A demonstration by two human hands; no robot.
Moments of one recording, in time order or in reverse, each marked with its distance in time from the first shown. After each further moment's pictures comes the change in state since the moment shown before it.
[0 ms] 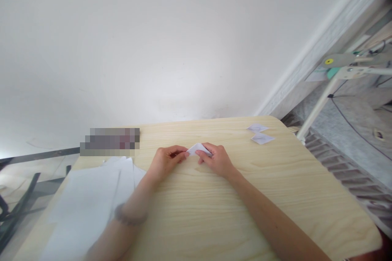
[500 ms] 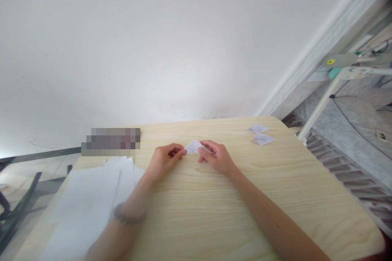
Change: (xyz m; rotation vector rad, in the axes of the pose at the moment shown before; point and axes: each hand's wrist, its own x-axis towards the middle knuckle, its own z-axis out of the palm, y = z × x) left_hand 0.001 -0.003 -0.003 0.097 0.078 0.047; right_hand 0.003 0.006 0.001 0.262 -0.014 0.075
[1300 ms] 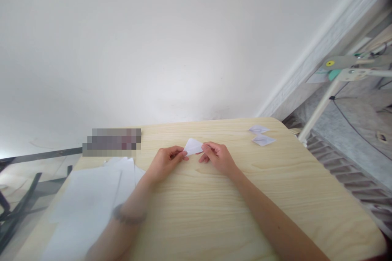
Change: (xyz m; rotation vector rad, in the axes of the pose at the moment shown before) left_hand -0.002 0.000 -0.002 -0.017 -0.125 -0.012; right_hand 0.001 0.000 -0.003 0.038 -0.006 0.011
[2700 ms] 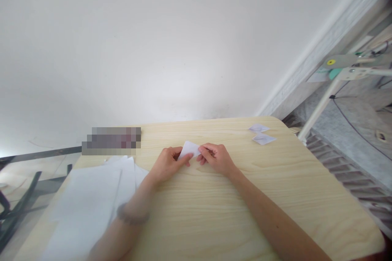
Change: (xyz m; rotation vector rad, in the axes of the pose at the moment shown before) left_hand 0.000 0.007 0.006 0.116 -0.059 -0.017; right_hand -0.002 0.001 0.005 -0.064 -0.058 -0.049
